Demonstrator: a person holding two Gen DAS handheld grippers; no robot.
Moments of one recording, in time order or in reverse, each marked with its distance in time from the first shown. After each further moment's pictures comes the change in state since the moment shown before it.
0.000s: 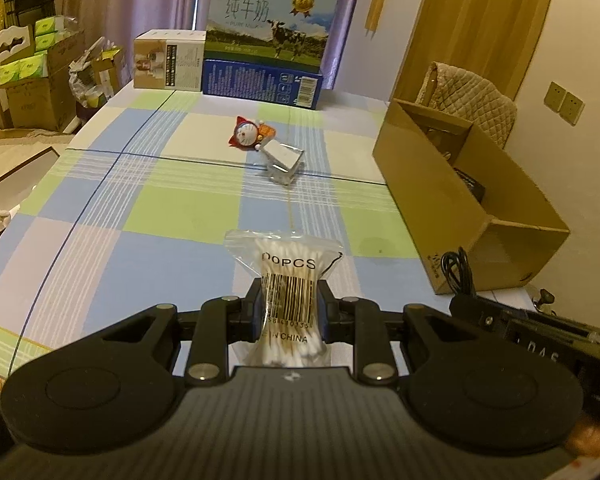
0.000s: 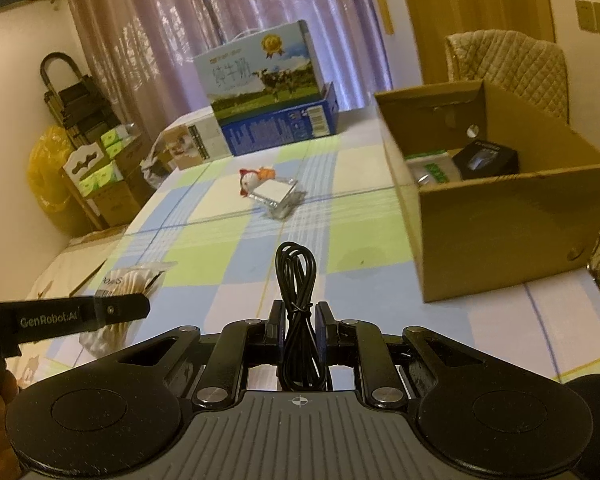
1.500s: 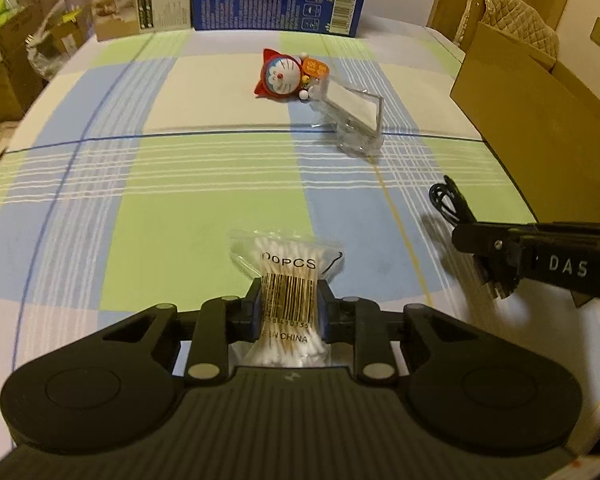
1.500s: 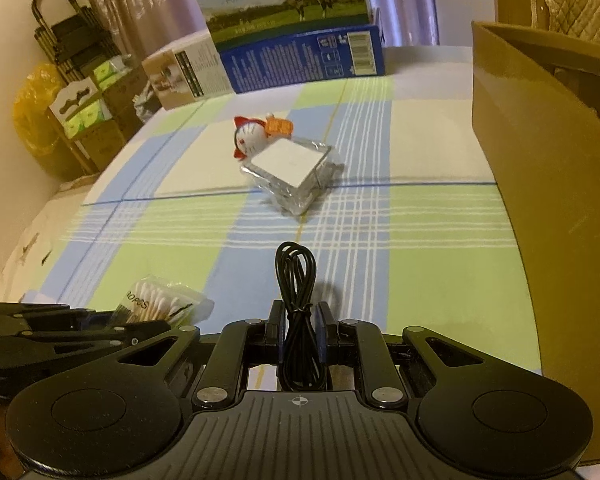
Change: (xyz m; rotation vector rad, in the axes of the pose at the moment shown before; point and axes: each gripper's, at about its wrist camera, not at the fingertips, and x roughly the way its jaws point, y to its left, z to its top) left arm 0.190 0.083 0.053 0.111 0.202 0.023; right arm 0.210 0.008 0.057 -0.086 0.213 0.036
